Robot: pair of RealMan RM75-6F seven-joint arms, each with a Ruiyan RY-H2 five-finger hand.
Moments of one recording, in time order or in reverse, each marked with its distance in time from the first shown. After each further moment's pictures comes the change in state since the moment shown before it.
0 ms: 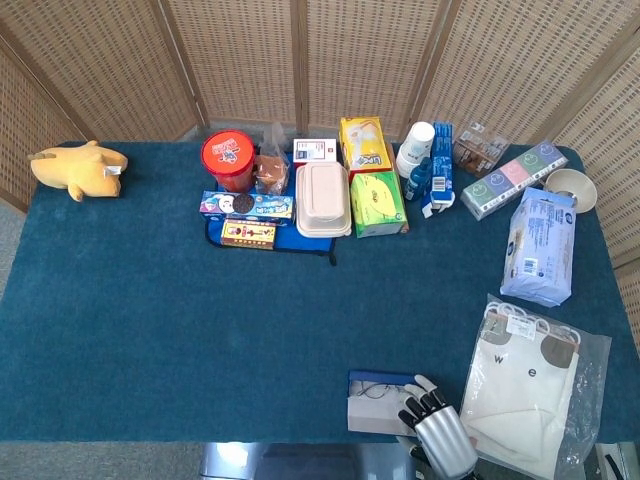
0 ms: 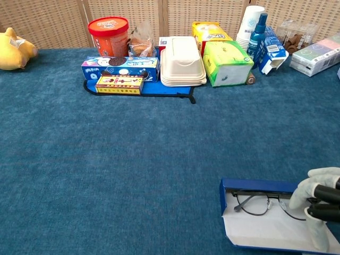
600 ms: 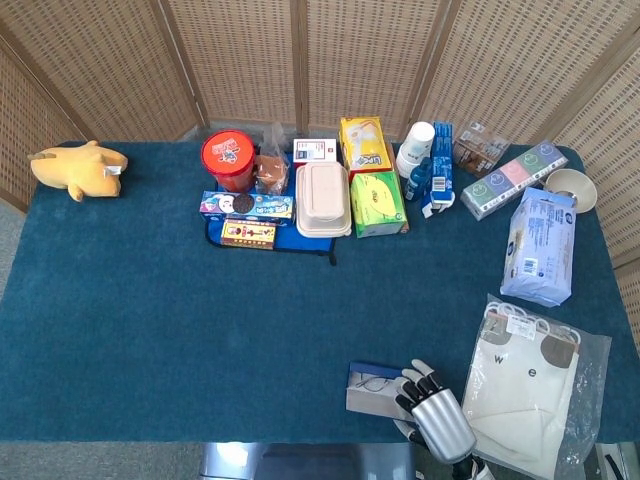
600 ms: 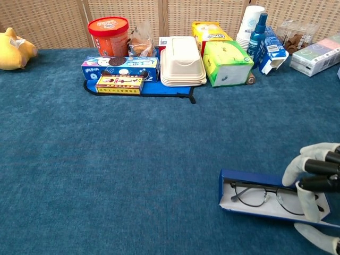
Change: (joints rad) left arm 0.000 -0.012 0.002 0.011 -0.006 -0.013 0.002; right arm 0.083 0.081 0.059 -0.156 0.021 -0.096 -0.064
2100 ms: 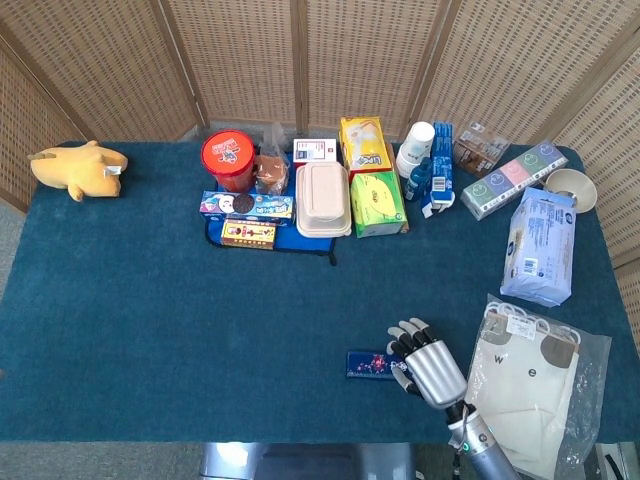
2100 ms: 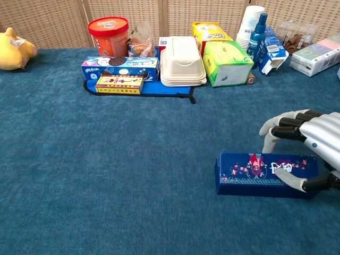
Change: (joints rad) left arm -0.006 -0.019 0.007 0.007 -0.006 -0.033 0.004; right arm 0.174 0.034 0.142 -0.038 0.168 -0.208 -0.007
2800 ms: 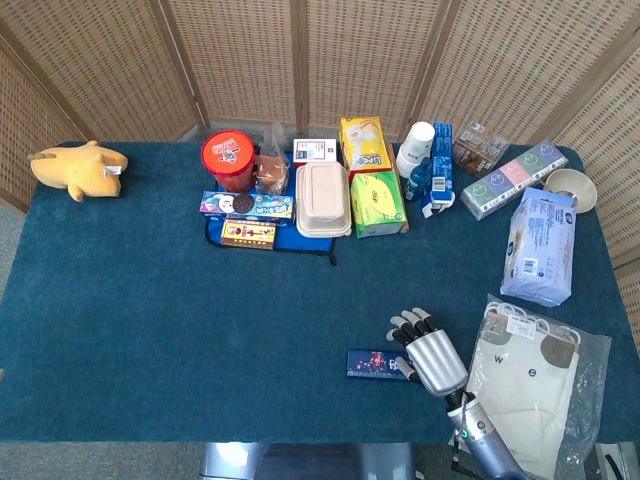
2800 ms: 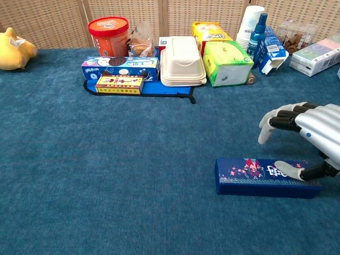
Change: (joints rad) left arm -0.002 -0.002 0.003 -0.003 -0.006 -0.016 0.011; right arm 0.041 0.013 0.021 -0.007 0.050 -0.026 -0.028
